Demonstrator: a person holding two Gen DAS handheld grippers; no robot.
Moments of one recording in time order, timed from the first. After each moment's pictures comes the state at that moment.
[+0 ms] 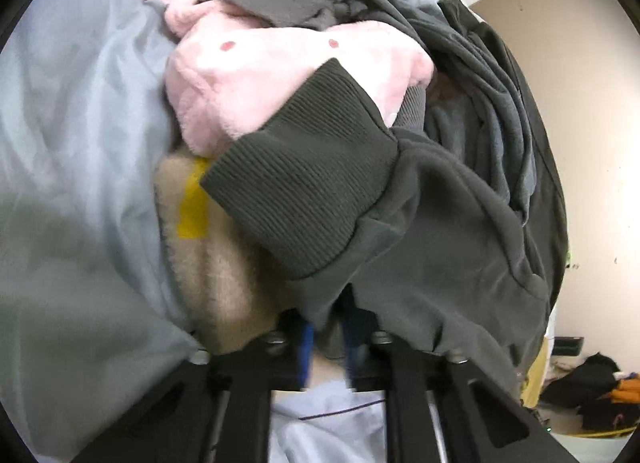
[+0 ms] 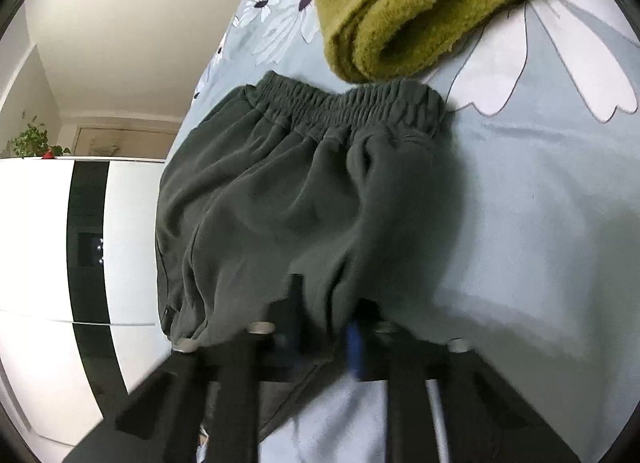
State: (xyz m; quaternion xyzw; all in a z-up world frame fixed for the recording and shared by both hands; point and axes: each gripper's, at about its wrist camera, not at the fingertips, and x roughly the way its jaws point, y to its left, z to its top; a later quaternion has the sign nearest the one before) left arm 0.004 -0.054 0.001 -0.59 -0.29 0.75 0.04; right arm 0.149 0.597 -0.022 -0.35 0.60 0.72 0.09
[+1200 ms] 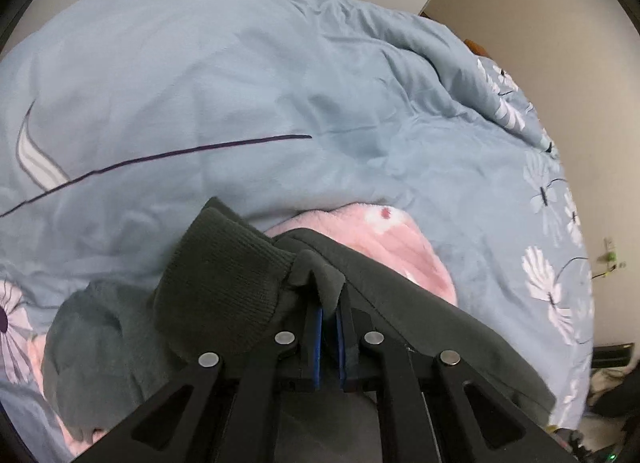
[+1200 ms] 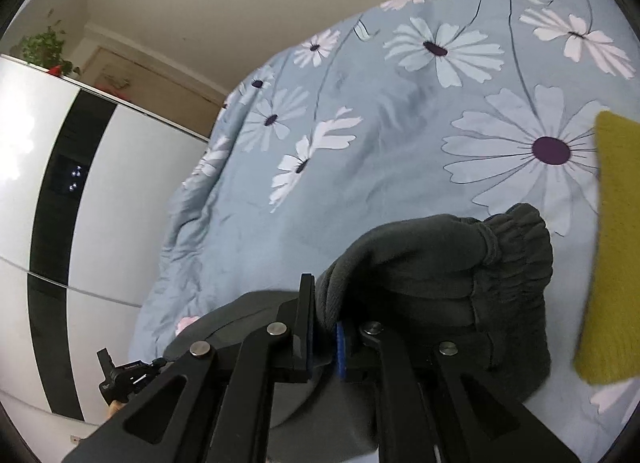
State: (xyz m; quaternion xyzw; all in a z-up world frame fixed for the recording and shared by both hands) left arm -0.346 0.096 0.067 -0.58 -0.16 0.80 0.02; right arm -0.111 0.634 0.110 -0.40 0.44 0.80 0.07
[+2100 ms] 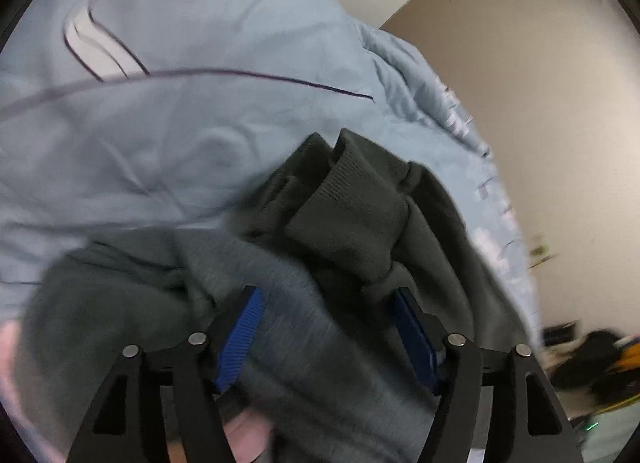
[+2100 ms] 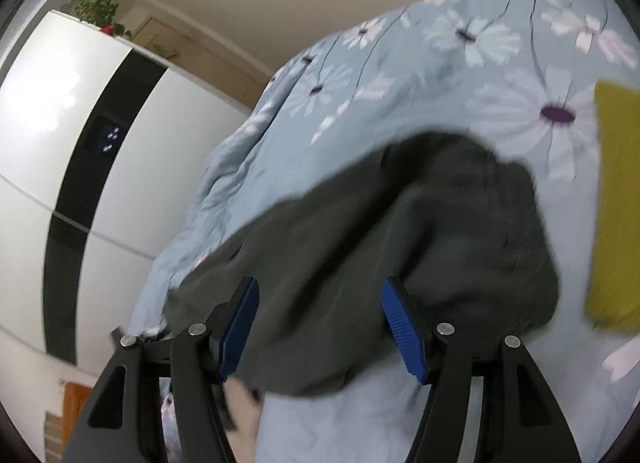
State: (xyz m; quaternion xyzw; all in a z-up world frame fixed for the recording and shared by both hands) left arm -0.273 -0.004 0.027 -0.53 -0.28 0.79 0.15; right arm -0.031 0.572 0.101 -0.39 0.41 0.83 -0.01
